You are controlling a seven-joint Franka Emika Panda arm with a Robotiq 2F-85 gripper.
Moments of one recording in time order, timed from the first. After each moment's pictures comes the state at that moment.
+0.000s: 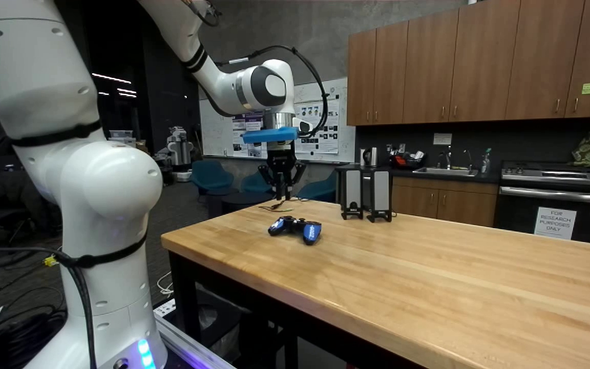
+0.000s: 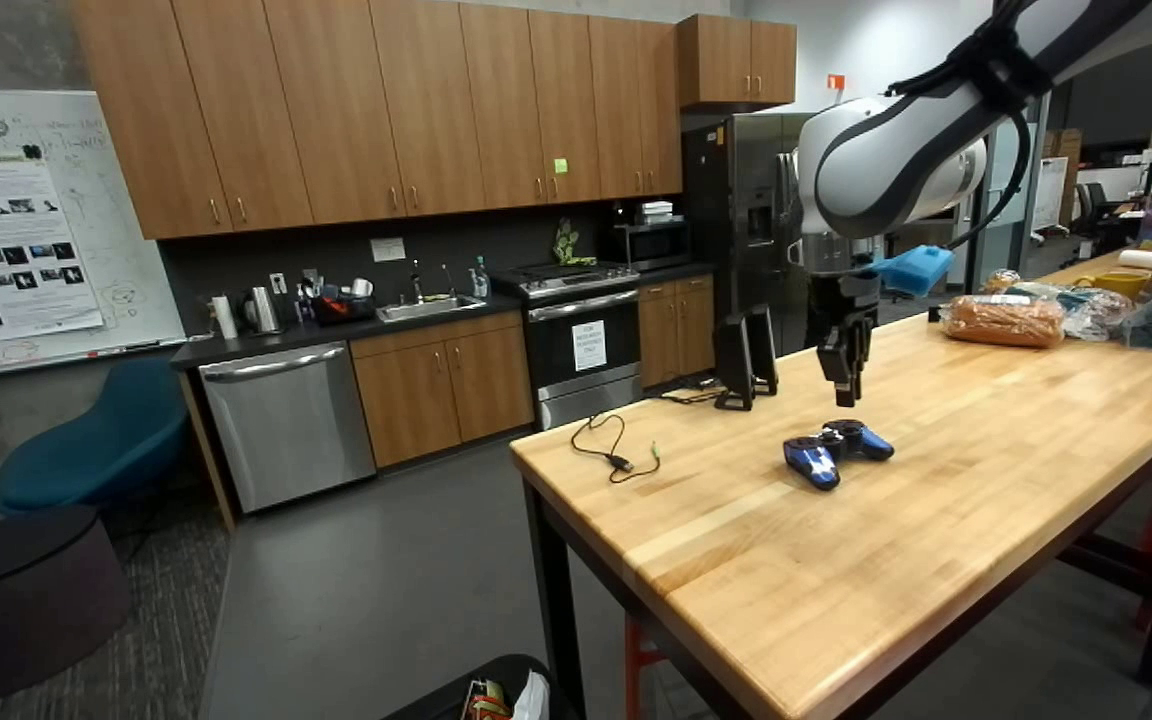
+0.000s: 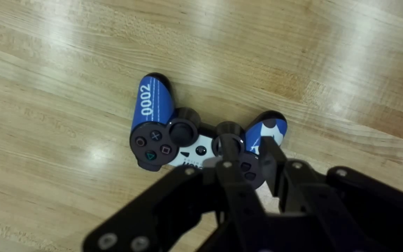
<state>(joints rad) -0.03 -0.32 -0.06 -2.50 -0.11 2.15 -0.27</state>
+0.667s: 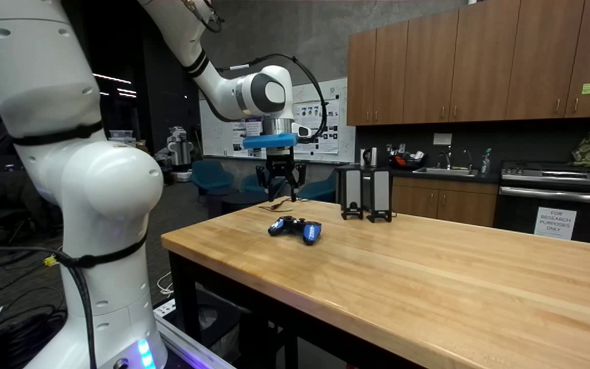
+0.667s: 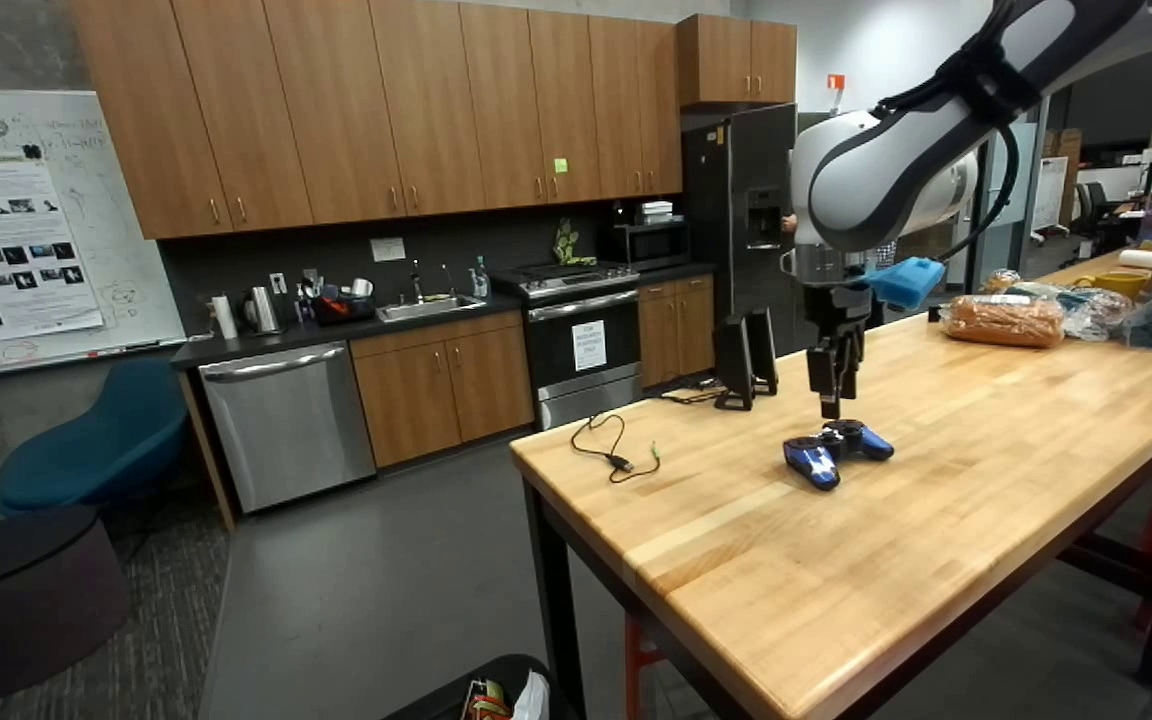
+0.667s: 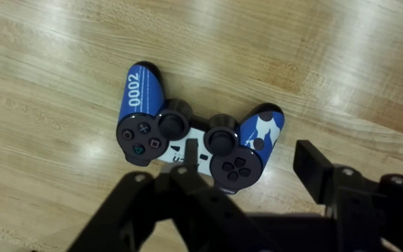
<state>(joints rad) -0.01 -0.29 -0.05 -2.51 -0.10 2.20 -0.27</state>
